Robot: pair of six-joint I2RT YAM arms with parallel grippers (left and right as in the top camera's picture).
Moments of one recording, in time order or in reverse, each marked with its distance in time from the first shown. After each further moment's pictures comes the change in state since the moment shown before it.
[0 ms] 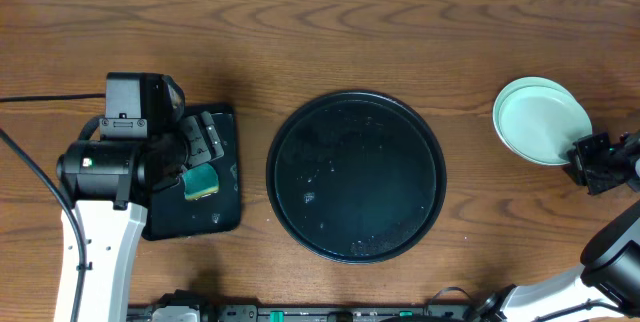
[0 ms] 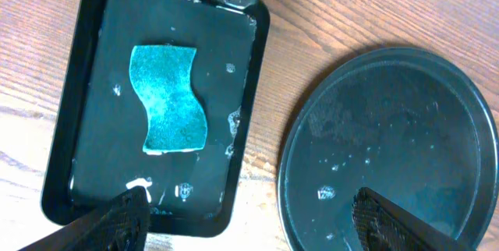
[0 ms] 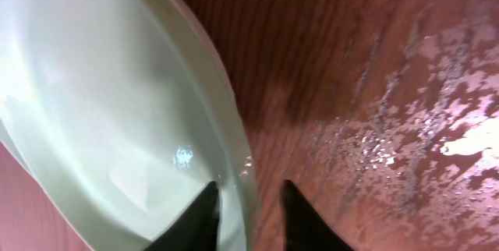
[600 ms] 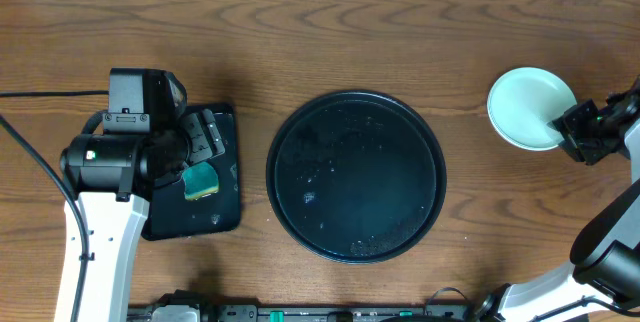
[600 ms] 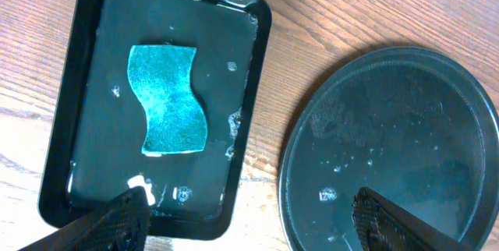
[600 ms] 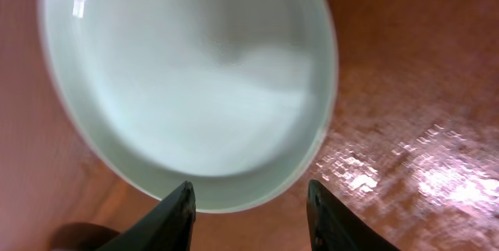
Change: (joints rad) left arm 0.000 0.024 0.000 0.007 0.000 0.000; right arm 0.144 0.000 0.151 -0.107 0.049 -0.095
